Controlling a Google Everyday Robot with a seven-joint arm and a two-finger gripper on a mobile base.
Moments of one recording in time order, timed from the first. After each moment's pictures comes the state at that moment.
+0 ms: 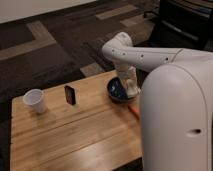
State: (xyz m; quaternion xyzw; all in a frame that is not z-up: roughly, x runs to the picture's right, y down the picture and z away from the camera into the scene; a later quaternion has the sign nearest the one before) arm 0.131 -0.027 0.806 -0.13 0.31 0.55 0.77
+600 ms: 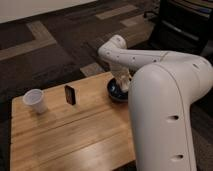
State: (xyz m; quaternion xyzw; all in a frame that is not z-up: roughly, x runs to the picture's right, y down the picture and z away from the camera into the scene) arm 0.096 -0.038 0.849 -0.13 0.25 0.52 0.81
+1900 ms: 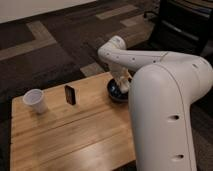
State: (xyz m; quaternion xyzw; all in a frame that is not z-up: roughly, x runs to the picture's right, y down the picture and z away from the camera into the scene) arm 0.097 -0.038 0.848 -0.13 0.25 0.52 0.81
